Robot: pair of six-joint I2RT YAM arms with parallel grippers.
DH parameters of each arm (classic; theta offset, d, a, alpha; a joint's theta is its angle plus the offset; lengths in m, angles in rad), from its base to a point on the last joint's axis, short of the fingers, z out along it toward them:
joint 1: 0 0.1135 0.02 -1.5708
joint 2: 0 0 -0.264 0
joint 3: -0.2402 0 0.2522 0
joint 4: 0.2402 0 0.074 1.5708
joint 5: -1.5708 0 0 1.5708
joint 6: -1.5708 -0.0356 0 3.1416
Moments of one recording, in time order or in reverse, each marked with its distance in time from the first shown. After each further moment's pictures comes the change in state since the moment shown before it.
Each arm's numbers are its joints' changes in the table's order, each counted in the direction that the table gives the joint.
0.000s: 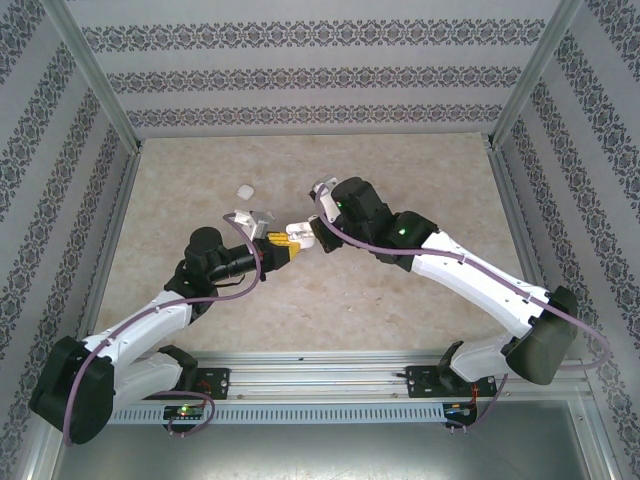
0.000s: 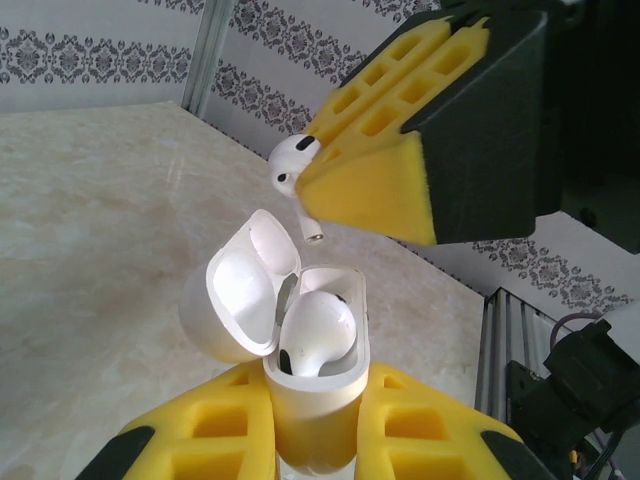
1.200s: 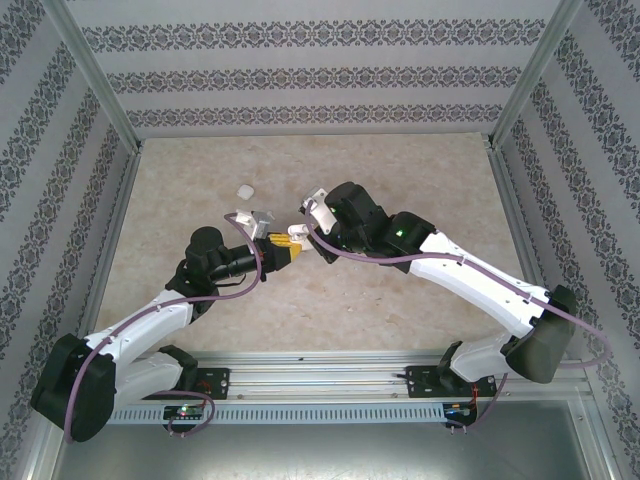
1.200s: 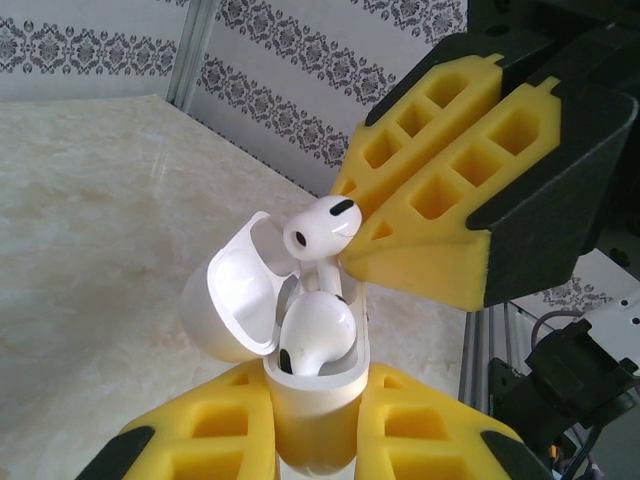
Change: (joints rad) left arm 0.000 0.011 -0.001 -0.016 -0.026 0.021; right arm 0.043 0.010 -0.041 0.114 0.025 0.158
